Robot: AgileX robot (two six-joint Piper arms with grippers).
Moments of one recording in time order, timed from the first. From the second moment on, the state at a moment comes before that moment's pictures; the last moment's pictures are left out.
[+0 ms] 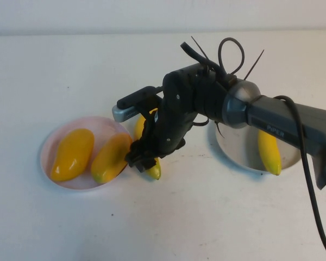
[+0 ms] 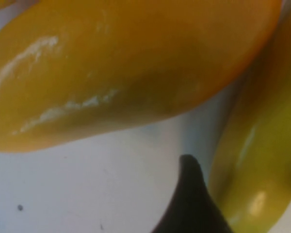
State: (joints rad) right arm 0.73 2.21 -1.87 0.15 0.95 -0.07; left arm -0.09 -0.01 0.03 0.02 0.38 -0.02
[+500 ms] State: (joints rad) right arm 0.73 2.22 -1.87 0.11 1.00 0.07; left arm -0.09 -0.01 0.03 0.02 0.38 -0.02
